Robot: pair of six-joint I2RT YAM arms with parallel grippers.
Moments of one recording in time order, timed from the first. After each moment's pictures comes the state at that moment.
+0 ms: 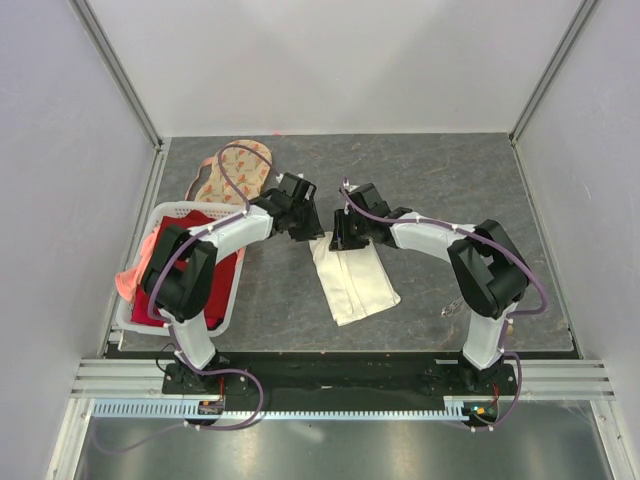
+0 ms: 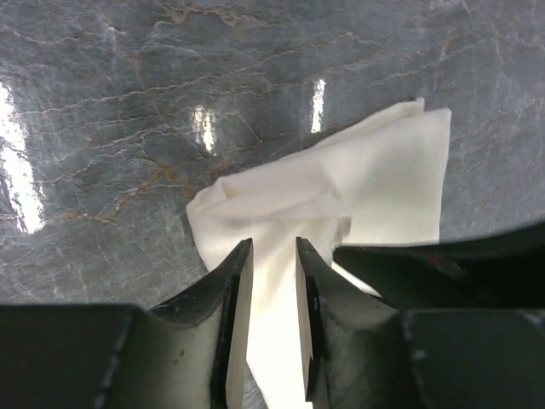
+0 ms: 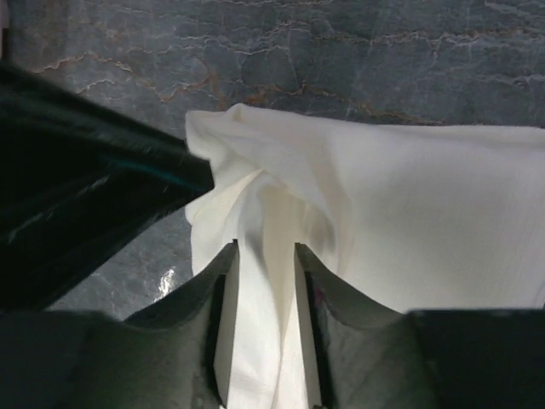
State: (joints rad) left arm -0.53 1.82 1.22 -0.32 0.09 -0.72; right arm 0.61 1.84 1.16 -0.17 -0.21 0.47
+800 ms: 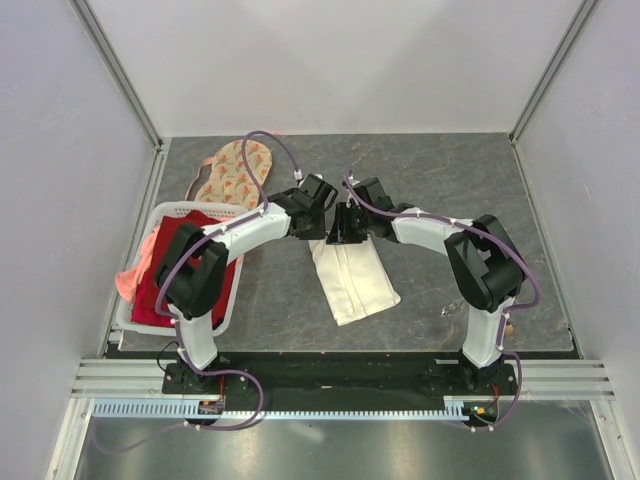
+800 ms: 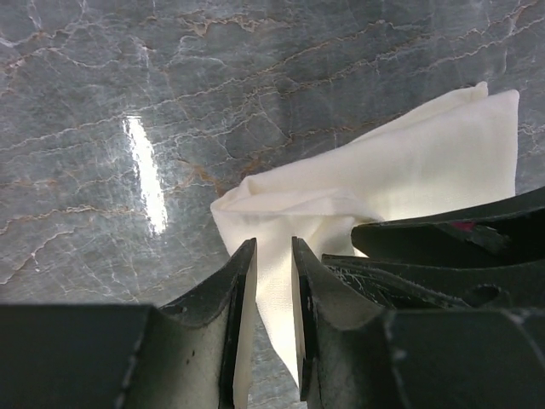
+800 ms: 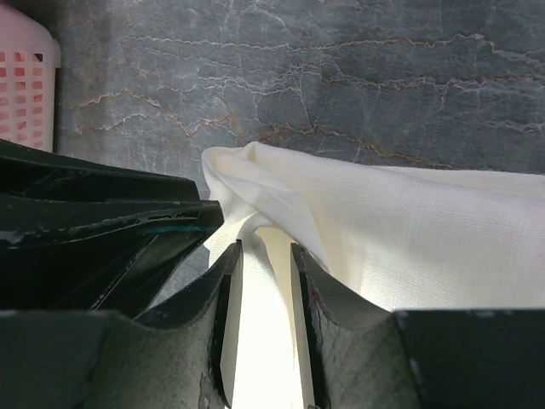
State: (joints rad) left arm -0.65 1.86 1.34 -0.49 -0.18 -0.58; right arm 0.57 1.90 1.20 -0.10 -0.32 0.53
